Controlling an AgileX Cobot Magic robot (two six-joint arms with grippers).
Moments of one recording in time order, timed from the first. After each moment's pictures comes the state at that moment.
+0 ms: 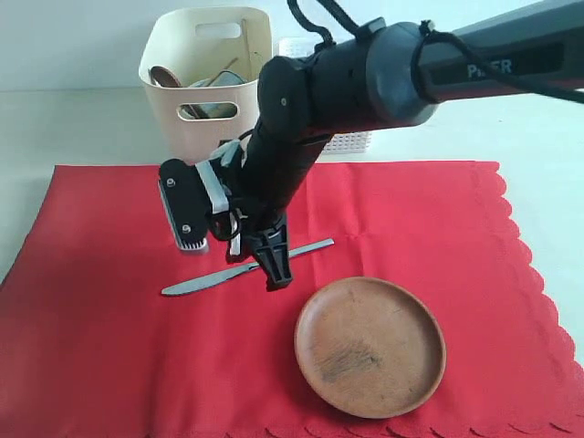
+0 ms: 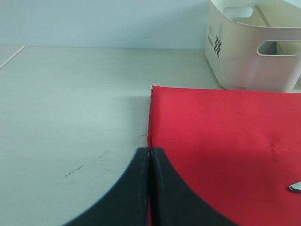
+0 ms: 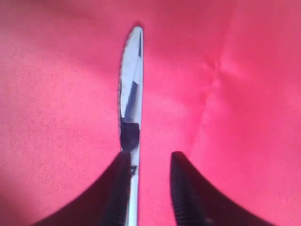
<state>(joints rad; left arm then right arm) 0.01 0.01 0.00 -0.01 0.37 0.01 0.76 2.08 -1.42 0.28 0.67 -1.39</state>
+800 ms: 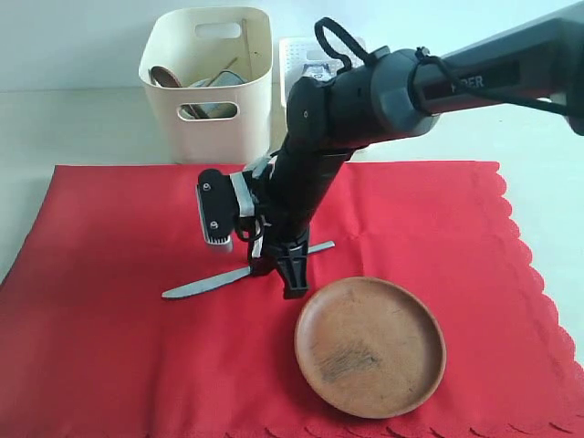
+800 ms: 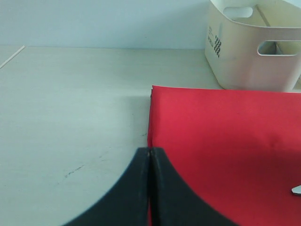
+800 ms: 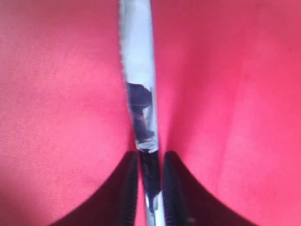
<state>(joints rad) 0.01 0.01 0.00 -0.01 0.37 0.01 0.68 2.17 -1.42 0.38 0.72 -1.39</state>
